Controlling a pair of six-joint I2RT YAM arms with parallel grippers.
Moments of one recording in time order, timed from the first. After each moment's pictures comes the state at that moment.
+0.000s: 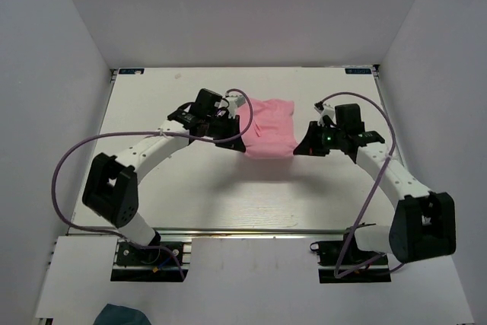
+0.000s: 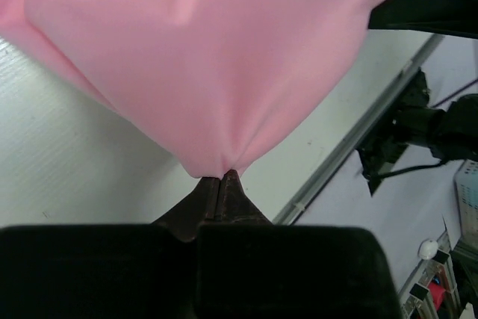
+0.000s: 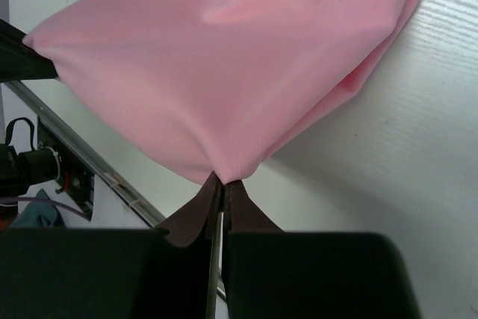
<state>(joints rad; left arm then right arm) -0.55 1.62 1.23 -0.48 0.51 -0.29 0.22 1.30 0.87 -0.41 -0.61 0.28</state>
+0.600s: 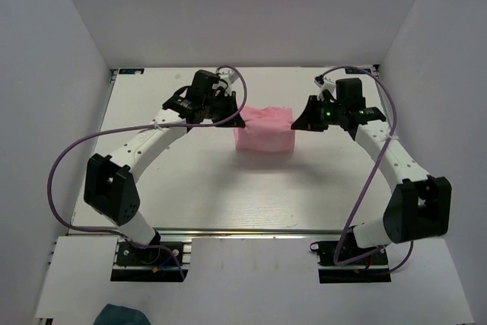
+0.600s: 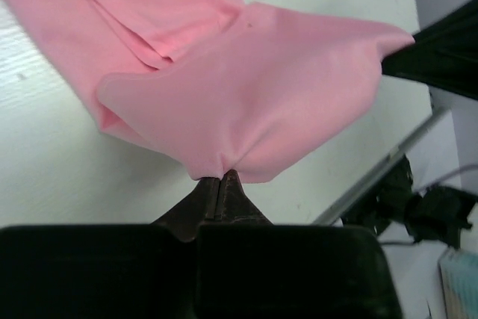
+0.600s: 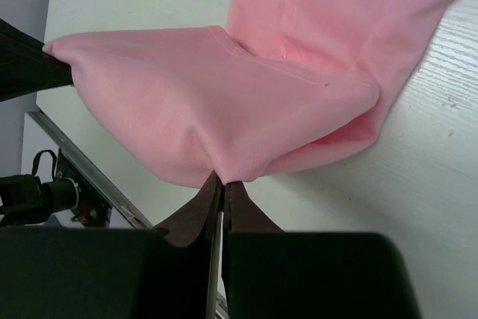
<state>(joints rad) -0.53 1.60 1.39 -0.51 0.38 -0.41 0.22 1.37 1.11 -0.48 -0.61 0.28</state>
